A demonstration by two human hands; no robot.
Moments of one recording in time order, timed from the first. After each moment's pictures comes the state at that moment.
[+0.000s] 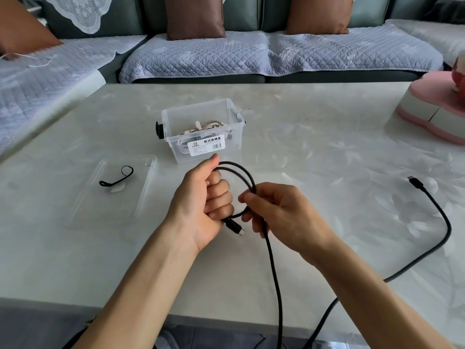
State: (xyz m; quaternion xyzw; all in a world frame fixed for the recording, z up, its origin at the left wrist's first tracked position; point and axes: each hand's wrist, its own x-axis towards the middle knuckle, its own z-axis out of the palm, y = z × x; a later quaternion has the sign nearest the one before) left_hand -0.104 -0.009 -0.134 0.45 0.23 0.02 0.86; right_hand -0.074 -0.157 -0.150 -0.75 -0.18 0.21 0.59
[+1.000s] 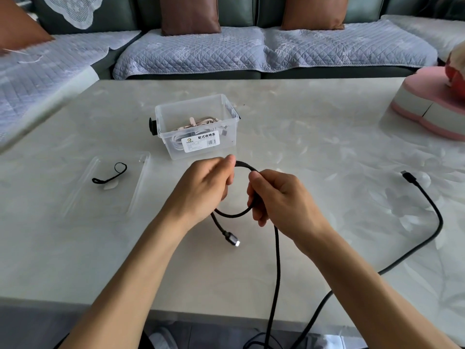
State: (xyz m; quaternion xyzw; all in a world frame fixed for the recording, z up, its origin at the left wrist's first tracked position) left_hand -0.103 -0.008 -0.134 0.86 0.07 0.09 0.50; right_hand -0.069 -0.158 -0.144 -0.77 -0.15 0.15 0.60
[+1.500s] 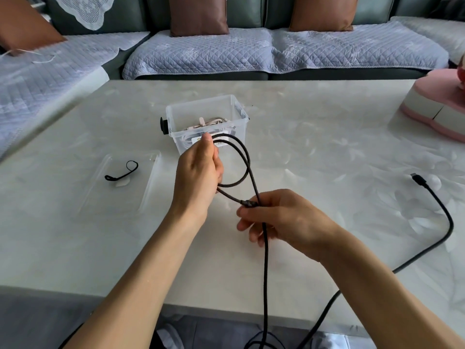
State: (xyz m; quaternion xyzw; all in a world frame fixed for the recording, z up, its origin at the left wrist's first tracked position) left_hand -0.089 -0.002 -0.142 0.71 0.18 0.24 0.63; right_hand -0.075 -0.161 -0.147 -0.70 -0.15 0.37 0.59
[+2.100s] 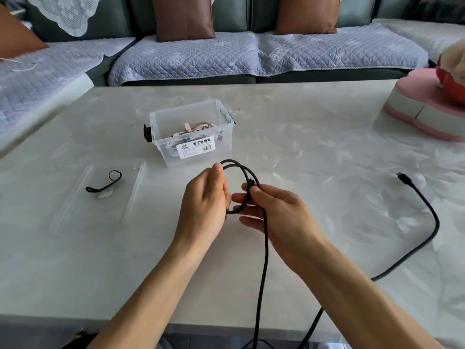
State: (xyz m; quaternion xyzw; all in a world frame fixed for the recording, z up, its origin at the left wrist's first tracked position) left_hand -0.101 -0.031 -0.157 0.76 0.18 0.18 0.59; right_hand -0.076 -0.153 -0.158 -0.61 0.00 0.24 0.75
